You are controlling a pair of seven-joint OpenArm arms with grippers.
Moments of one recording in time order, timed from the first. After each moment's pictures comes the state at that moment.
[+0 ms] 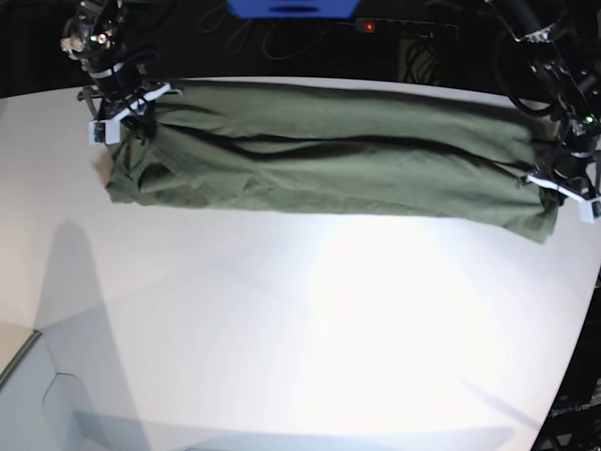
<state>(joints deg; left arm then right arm) 6.6 -12.0 -38.7 89.0 -17.6 -21.9 37.1 -25.5 -5.8 30.3 96.0 7.6 33.8 -24.8</state>
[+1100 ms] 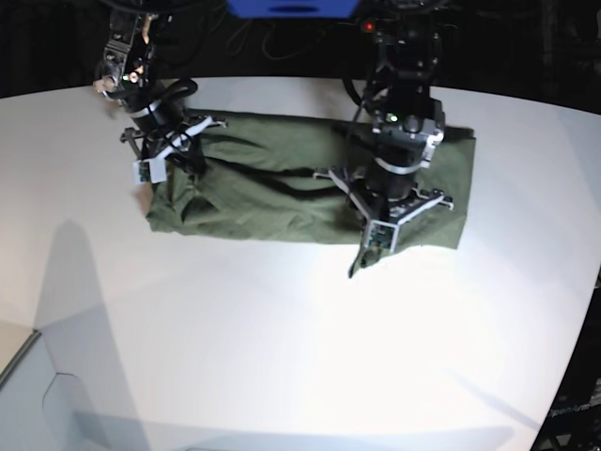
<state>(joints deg) 10.9 7.9 5.0 104.2 15.8 -8.1 36.9 -17.2 -6.2 21.3 90.3 7.6 33.5 -25.2</state>
